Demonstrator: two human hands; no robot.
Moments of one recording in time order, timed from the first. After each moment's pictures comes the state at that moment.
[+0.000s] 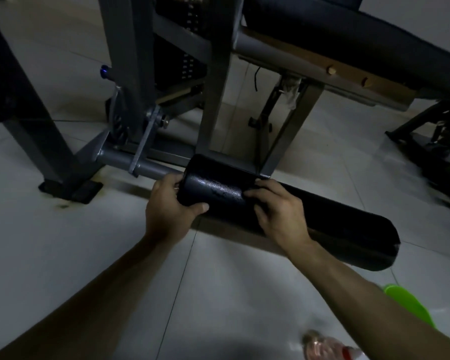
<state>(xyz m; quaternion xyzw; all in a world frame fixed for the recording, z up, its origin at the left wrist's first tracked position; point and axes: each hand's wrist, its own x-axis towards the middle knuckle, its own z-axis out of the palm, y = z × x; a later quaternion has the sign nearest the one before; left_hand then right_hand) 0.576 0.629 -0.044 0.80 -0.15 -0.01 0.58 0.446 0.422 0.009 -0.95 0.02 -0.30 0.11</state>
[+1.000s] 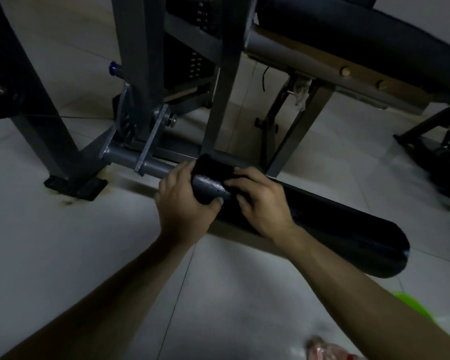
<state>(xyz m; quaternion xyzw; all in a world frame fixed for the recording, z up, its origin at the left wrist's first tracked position) 0.563 0.617 -0.024 0.84 -0.18 0.09 0.50 0.490 0.445 0.017 -0.96 -0.05 -0.25 0.10</state>
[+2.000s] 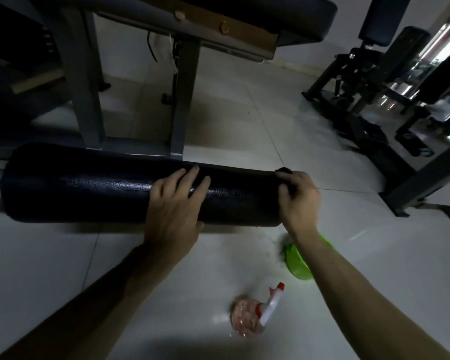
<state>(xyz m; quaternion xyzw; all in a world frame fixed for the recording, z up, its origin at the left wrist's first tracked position) 0.435 0.446 -0.020 0.84 -0.49 0.13 0.17 0.269 0.242 0.002 -0.83 0.36 -0.40 0.13</state>
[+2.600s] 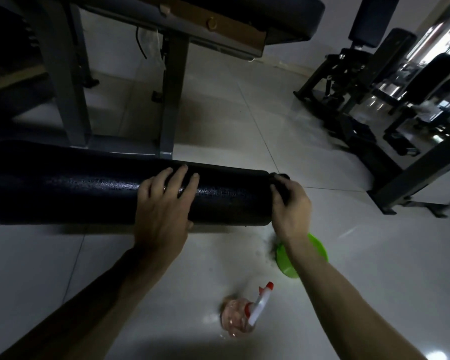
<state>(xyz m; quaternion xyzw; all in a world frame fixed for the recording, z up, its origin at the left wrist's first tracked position) 0.425 0.438 -0.017 0.87 -0.46 0.12 0.15 0.258 0.246 -0.007 -0.79 0.41 -0.42 0.18</state>
